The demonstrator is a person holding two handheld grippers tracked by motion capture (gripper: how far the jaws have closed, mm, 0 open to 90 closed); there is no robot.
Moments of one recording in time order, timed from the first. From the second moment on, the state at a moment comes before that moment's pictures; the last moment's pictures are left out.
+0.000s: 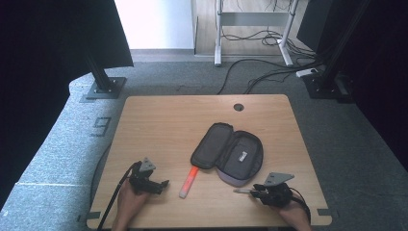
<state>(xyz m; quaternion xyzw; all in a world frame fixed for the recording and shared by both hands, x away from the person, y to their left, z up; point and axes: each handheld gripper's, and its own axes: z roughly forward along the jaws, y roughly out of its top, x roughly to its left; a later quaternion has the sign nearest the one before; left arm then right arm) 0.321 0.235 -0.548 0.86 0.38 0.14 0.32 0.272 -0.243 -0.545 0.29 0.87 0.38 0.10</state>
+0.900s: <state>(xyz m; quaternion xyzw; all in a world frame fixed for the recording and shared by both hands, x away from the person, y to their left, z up) 0.321 0.235 -0.548 0.86 0.38 0.14 0.32 0.268 -0.231 -0.541 0.27 0.88 0.39 0.06</state>
